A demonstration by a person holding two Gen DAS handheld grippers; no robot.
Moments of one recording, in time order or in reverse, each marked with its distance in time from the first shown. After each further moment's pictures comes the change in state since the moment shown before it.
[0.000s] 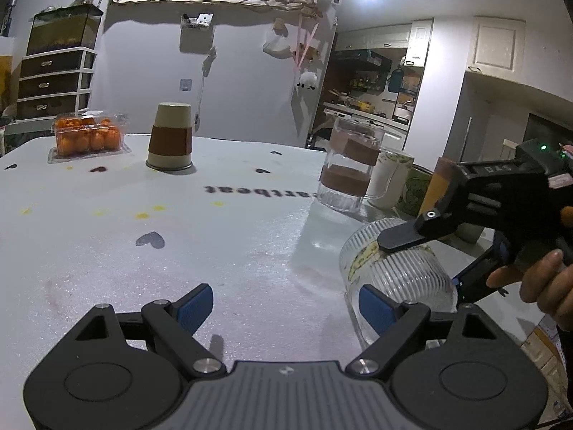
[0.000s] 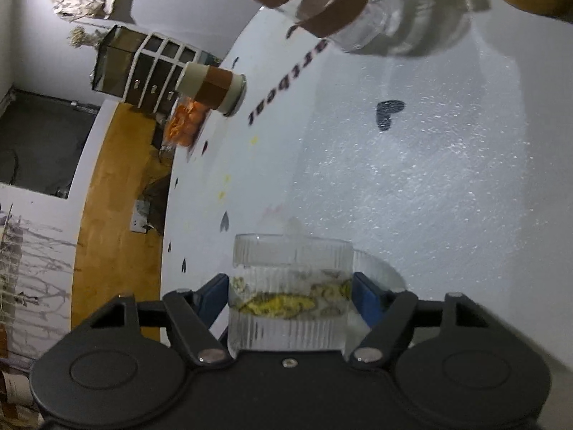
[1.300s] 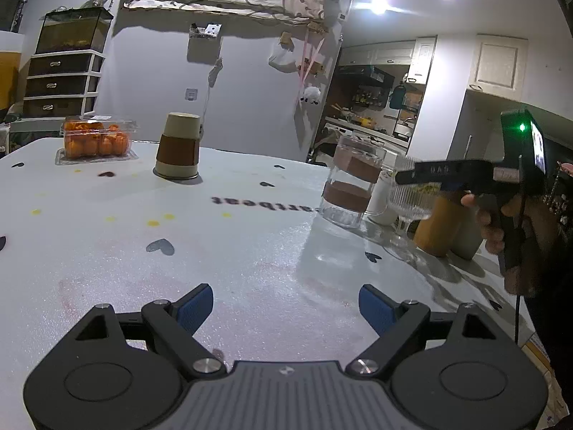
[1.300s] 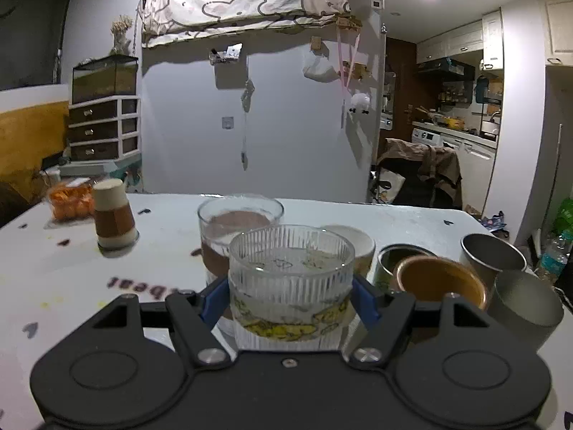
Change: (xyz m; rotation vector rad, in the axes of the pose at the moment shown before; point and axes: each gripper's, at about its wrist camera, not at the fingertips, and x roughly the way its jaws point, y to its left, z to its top) left arm -0.012 0.009 0.001 -0.034 -0.048 -0.012; right arm -0.035 0.053 0.056 -0.718 -0.685 -0.655
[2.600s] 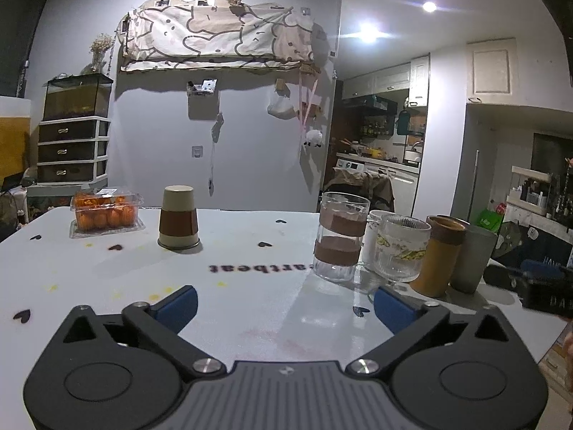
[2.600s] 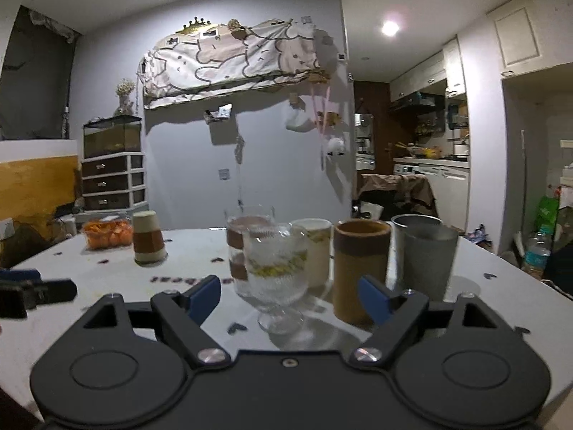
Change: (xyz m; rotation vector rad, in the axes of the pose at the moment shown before) left arm -0.025 -0.058 0.031 0.099 -0.147 0.099; right arm -0.161 -0.004 -0.084 0.088 -0.198 -0.033
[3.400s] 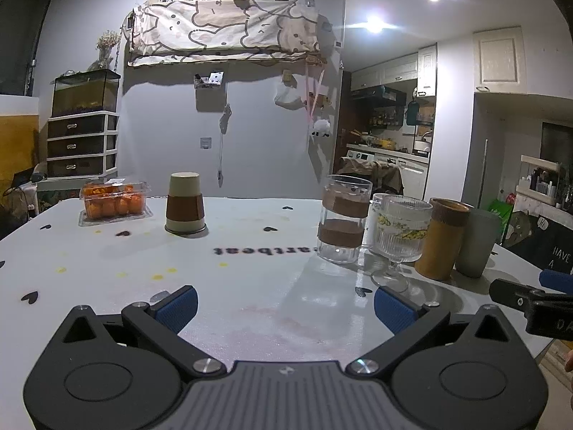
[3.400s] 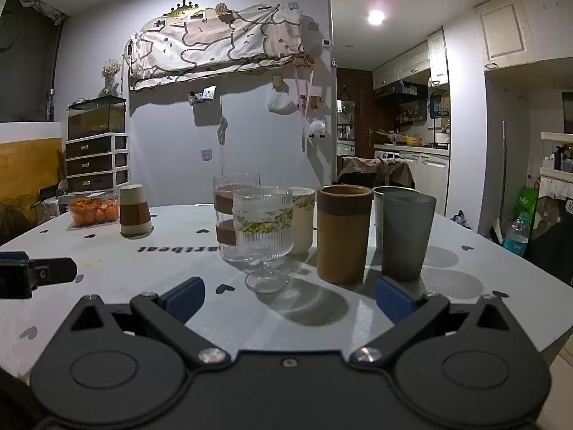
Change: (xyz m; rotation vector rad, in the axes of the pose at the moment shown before) left arm -0.006 -0.012 -0.016 0.012 0.029 0.041; right arm -0.017 0.009 -0.024 0.000 0.046 -0.052
